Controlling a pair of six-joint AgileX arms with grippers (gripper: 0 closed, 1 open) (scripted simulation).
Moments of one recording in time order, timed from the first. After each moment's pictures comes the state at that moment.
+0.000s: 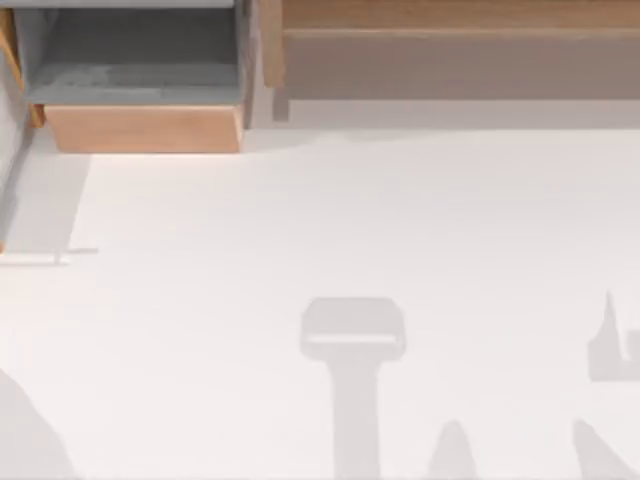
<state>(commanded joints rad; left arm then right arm) 0.71 2.02 1.63 -0.22 0.13 1.24 0.00 0.00 0.00 0.00 0.00 0.00</state>
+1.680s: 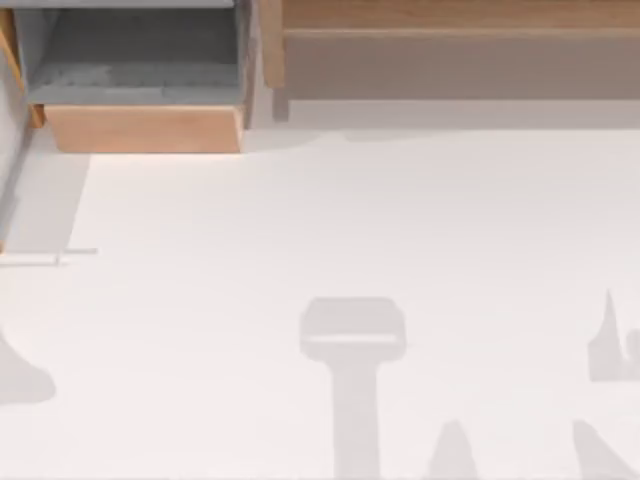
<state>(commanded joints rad) 0.72 1.99 0.44 1.54 0.76 1.59 0.00 0.00 0.00 0.00 0.00 0.00</state>
